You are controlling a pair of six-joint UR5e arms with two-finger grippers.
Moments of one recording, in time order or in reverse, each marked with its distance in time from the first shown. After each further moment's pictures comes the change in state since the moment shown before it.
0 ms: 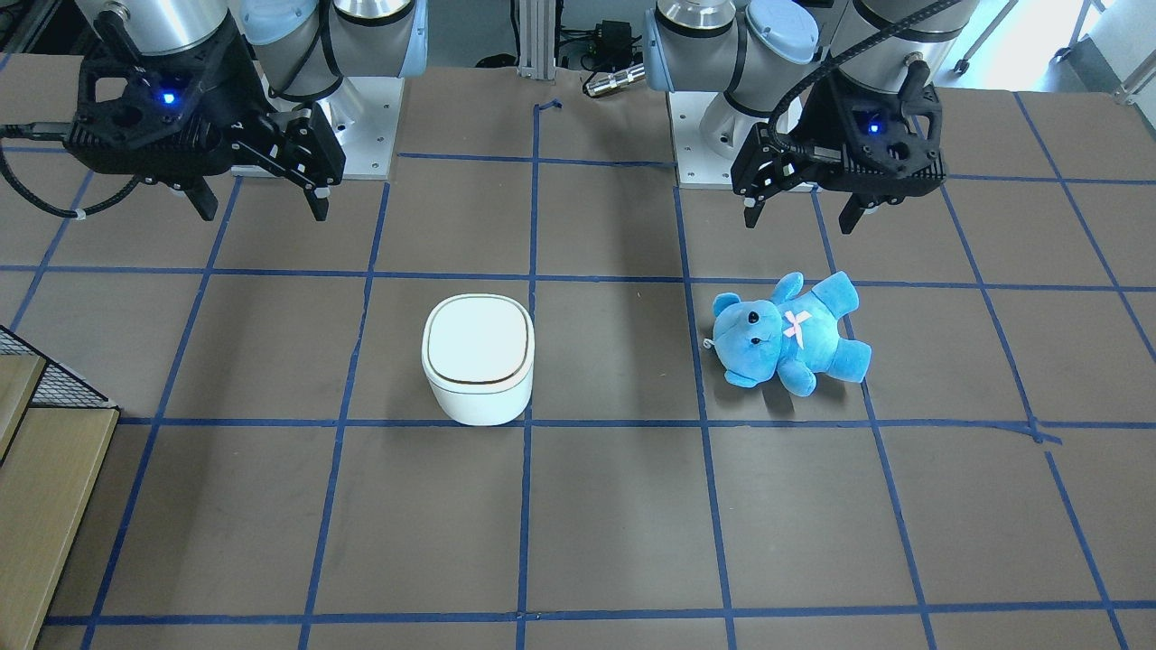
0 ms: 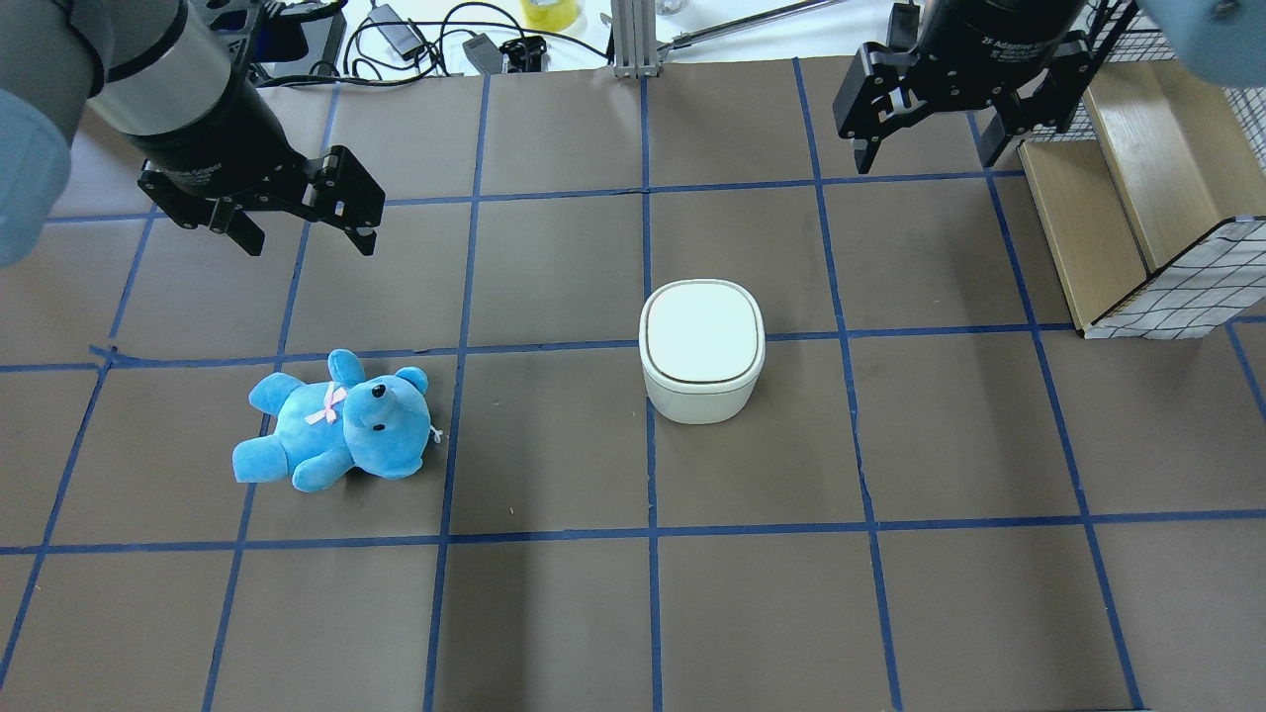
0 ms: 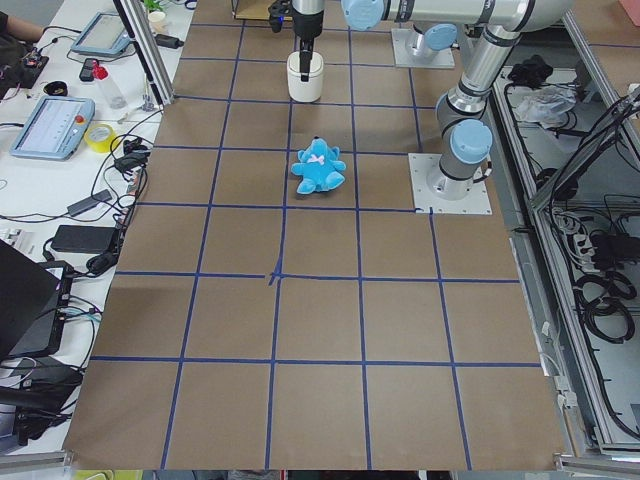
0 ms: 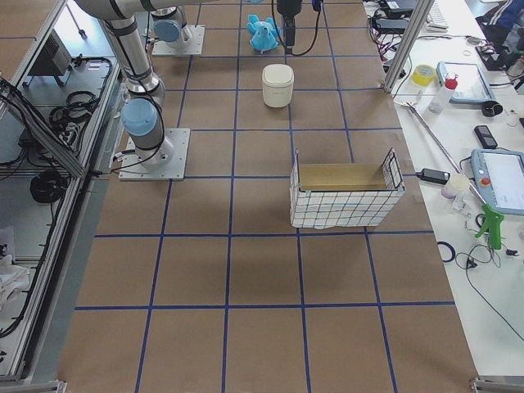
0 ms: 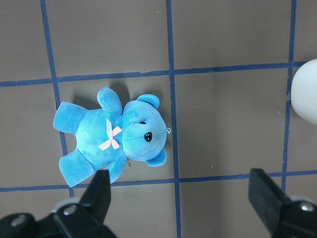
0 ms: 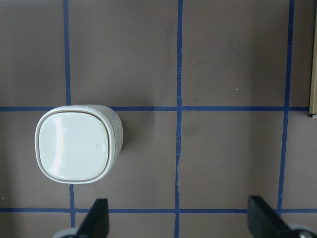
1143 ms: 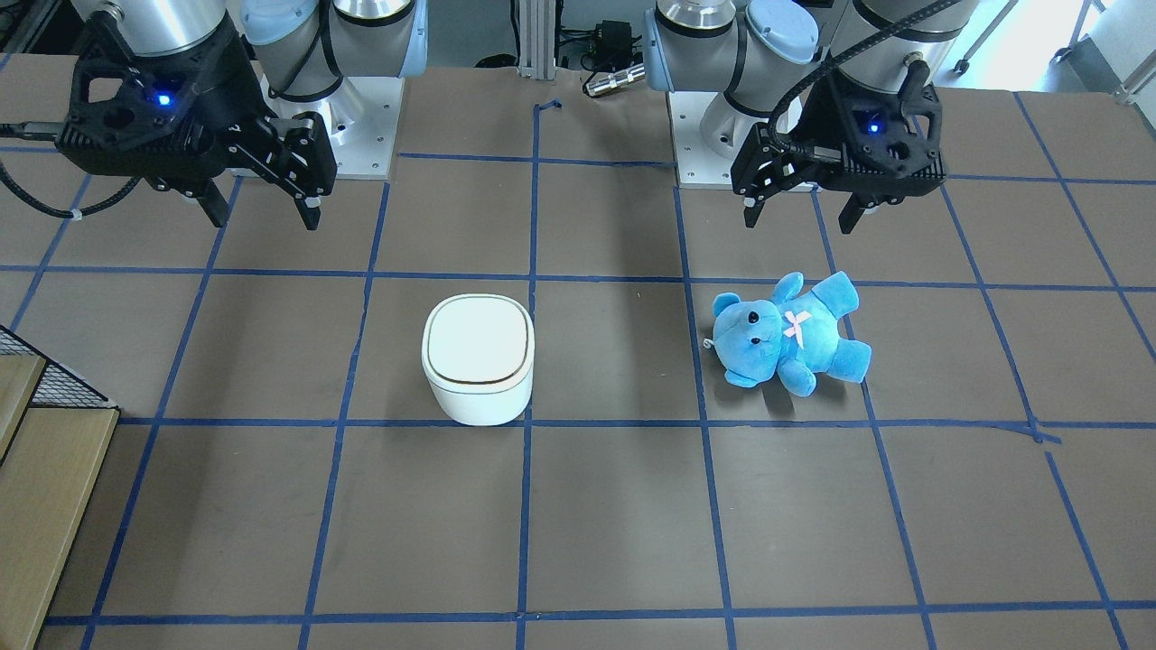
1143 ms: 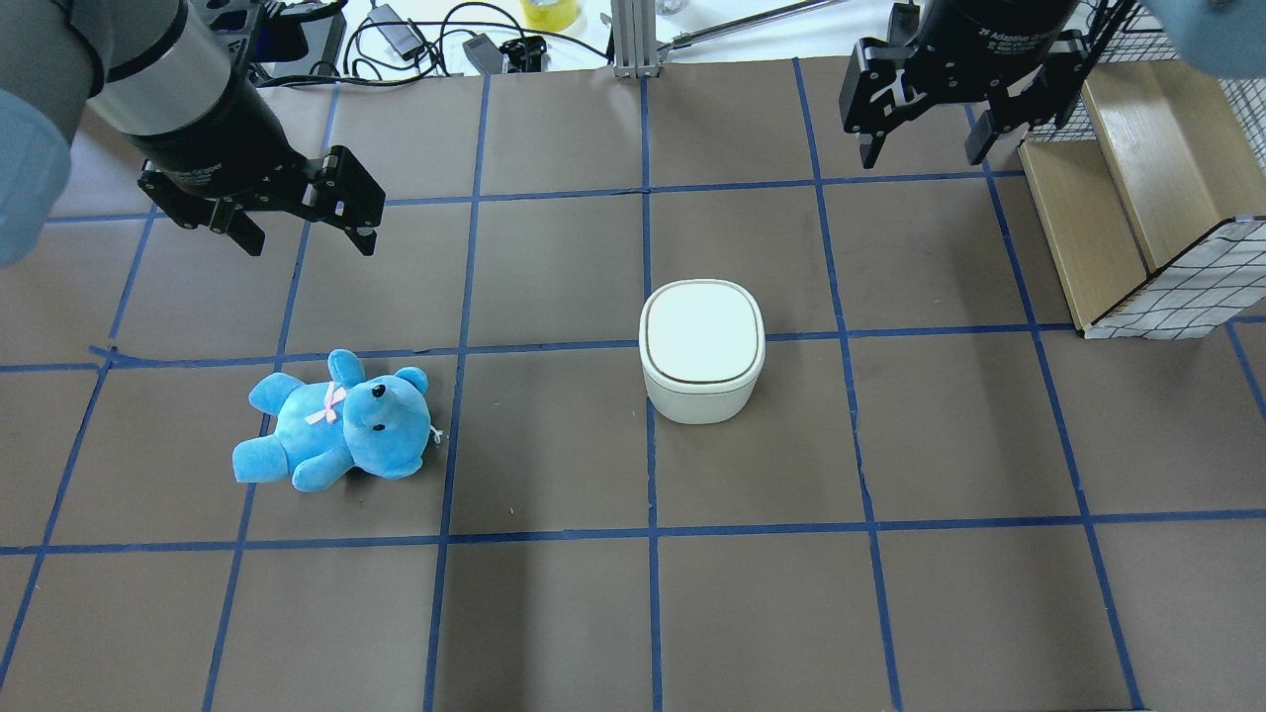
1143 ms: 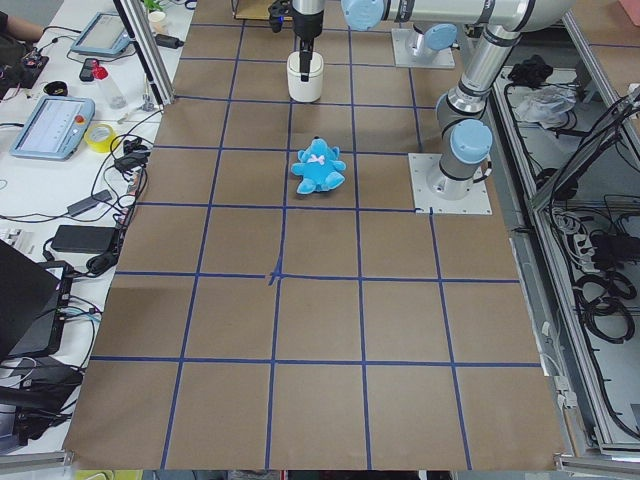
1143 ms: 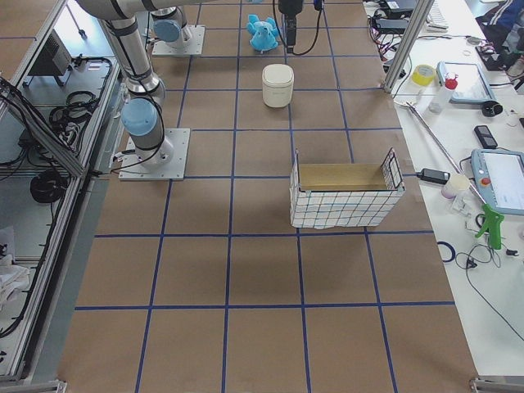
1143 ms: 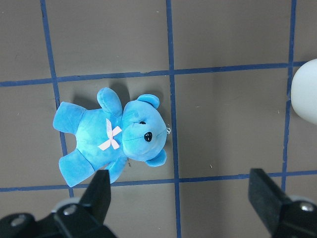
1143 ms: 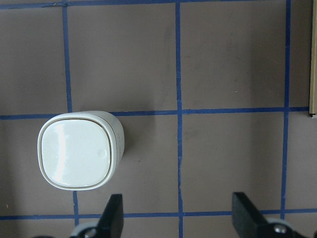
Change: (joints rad) left arm 0.000 0.000 0.000 0.000 0.000 0.000; right arm 0.009 0.013 -0.010 -0.003 0.017 0.048
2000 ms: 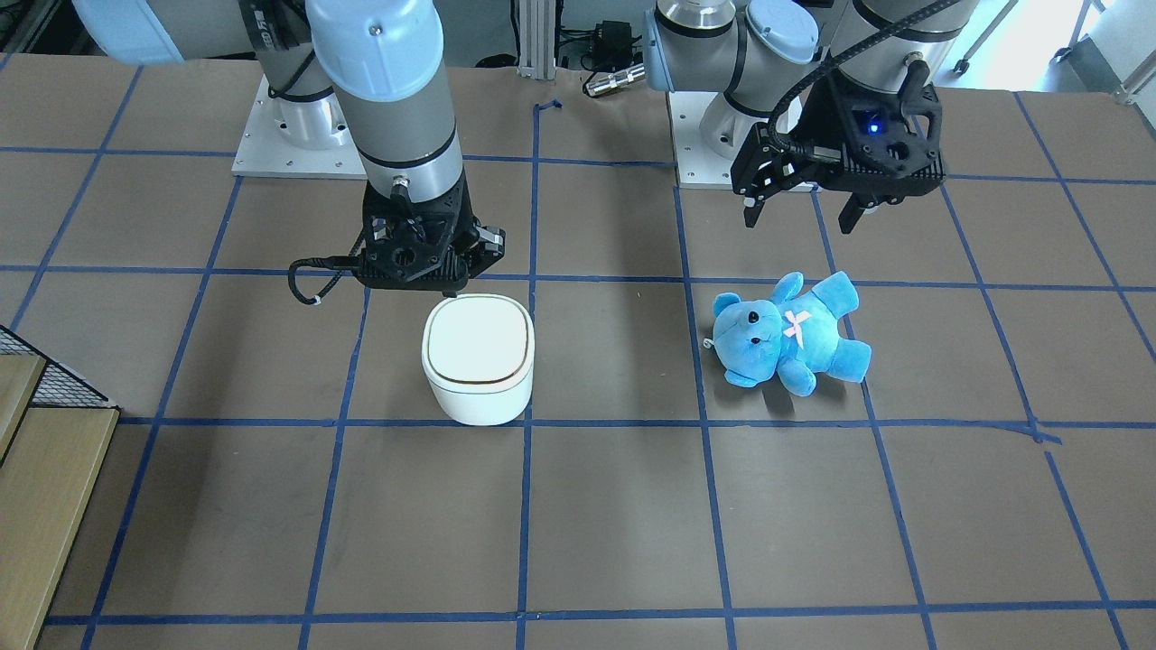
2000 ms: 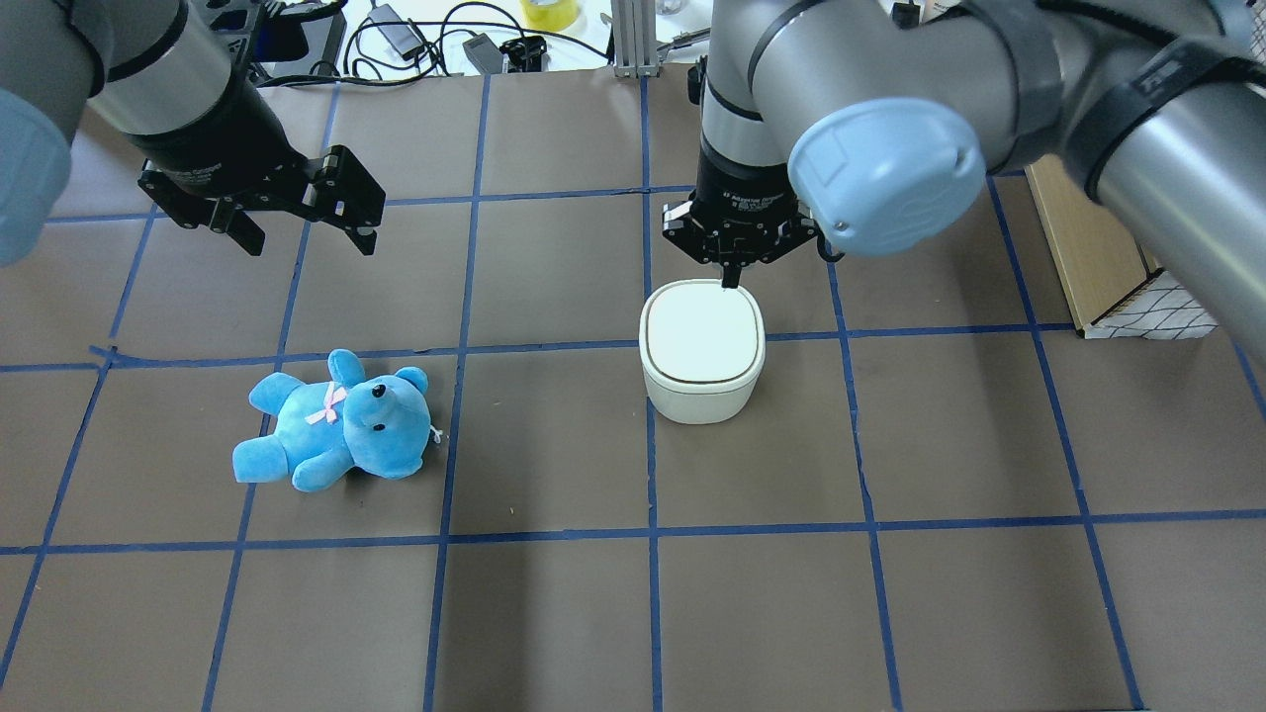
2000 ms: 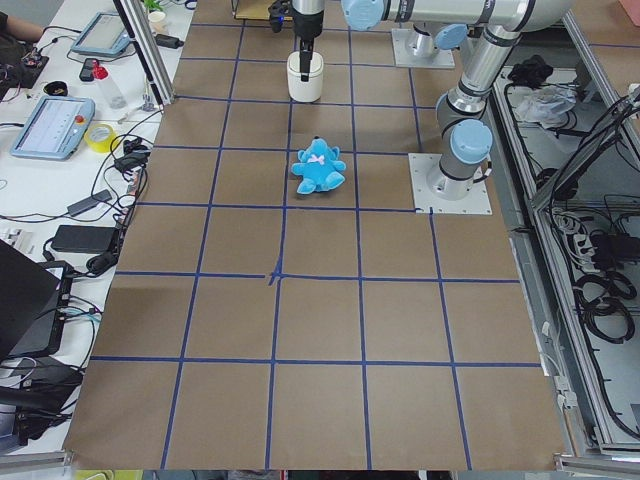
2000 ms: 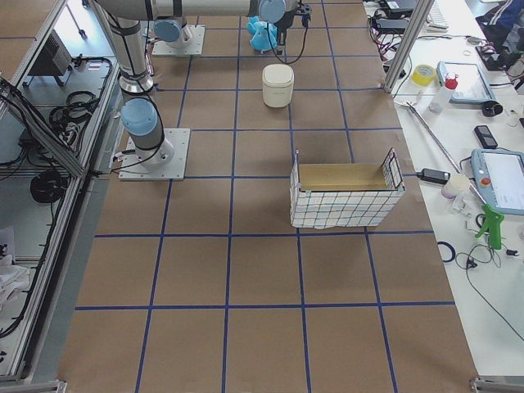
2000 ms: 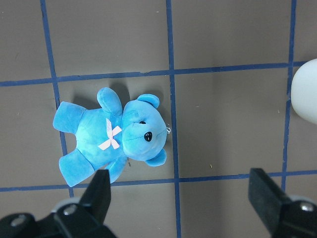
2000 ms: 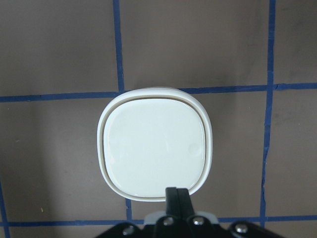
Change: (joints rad) left arm 0.000 0.000 0.000 0.000 0.000 0.000; right arm 0.230 0.130 0.193 -0.259 0.005 0.234
